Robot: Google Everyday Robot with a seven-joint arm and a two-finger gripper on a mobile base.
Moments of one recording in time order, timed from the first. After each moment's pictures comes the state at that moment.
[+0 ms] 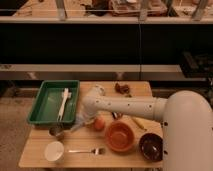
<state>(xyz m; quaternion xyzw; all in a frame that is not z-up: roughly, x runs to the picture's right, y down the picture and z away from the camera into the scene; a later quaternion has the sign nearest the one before) -0.114 0.183 0.856 -0.29 -0.17 -0.11 0.93</state>
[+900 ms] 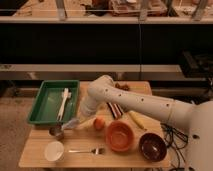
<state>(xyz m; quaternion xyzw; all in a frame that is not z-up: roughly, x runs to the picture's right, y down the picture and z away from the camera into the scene) -0.133 0.145 0.734 -0.31 -0.30 -0.11 0.89</state>
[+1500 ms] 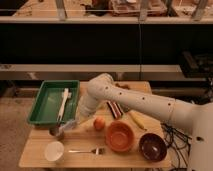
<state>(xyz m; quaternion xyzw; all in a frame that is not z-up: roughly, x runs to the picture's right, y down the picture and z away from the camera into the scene) -0.140 0.147 0.722 -0.32 -0.33 -0.13 0.88</state>
